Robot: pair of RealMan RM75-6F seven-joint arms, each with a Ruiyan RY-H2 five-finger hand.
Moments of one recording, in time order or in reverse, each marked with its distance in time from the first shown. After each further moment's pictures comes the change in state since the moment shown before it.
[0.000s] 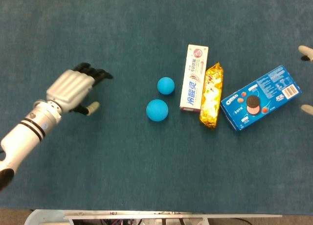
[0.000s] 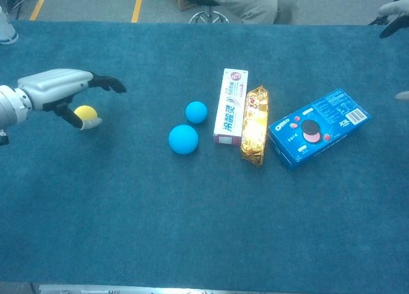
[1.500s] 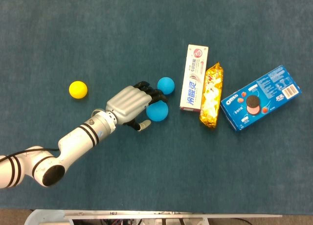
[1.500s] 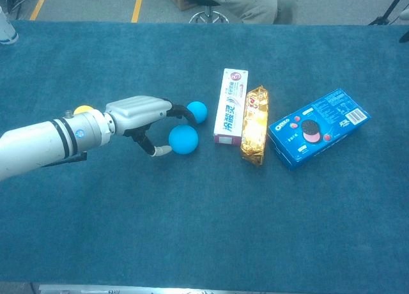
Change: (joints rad) left arm -0.140 -0.284 -0.038 0.056 -0.108 -0.086 0.120; right arm -0.024 0.024 -0.014 0.051 -0.004 -0.006 0.076
